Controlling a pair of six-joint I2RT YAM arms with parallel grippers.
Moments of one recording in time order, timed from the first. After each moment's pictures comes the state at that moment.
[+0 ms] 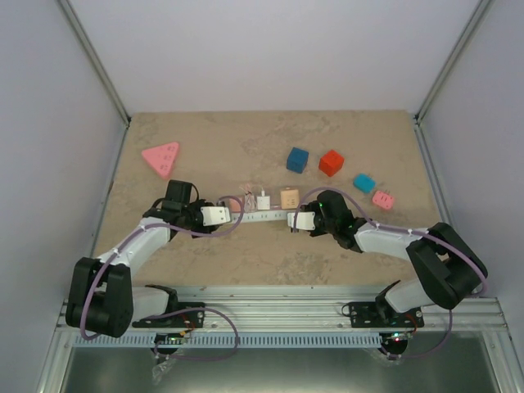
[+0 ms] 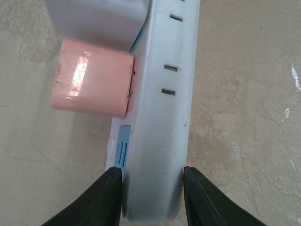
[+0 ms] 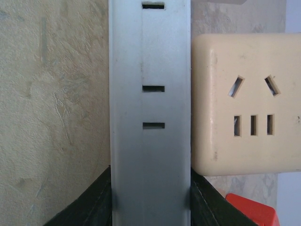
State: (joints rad) left arm -0.21 1.23 0.60 -0.34 0.44 1.14; right arm 0.64 1.45 0.54 0.21 0.00 -1.19
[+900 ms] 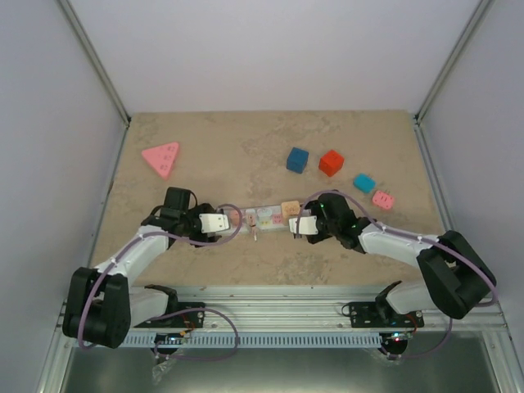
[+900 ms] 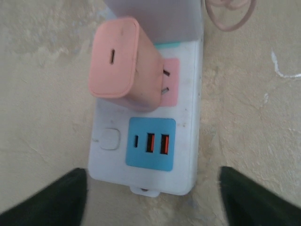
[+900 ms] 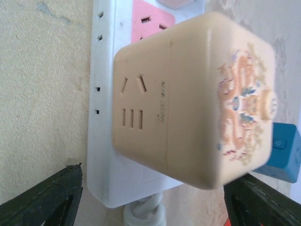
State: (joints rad) left arm -0.21 1.18 0.52 -0.33 0.42 1.17; right arm 0.64 1.39 0.55 0.06 -0.05 -1.23
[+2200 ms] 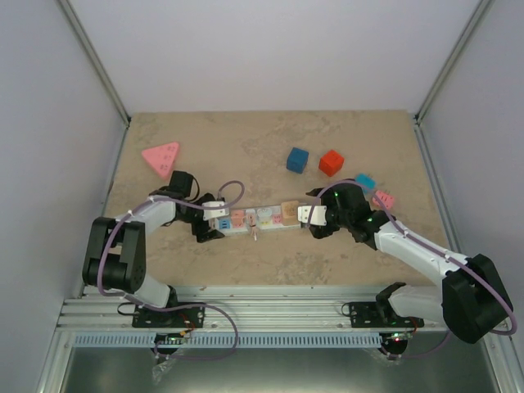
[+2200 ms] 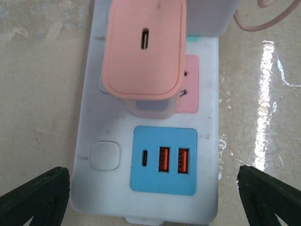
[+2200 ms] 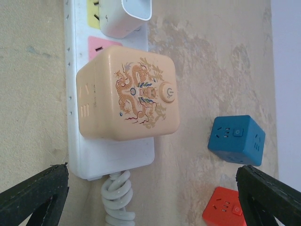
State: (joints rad) left arm -0.14 1.51 0.75 -0.49 0.56 1.21; right arm 0.56 1.21 0.64 -0.15 -0.19 -1.17
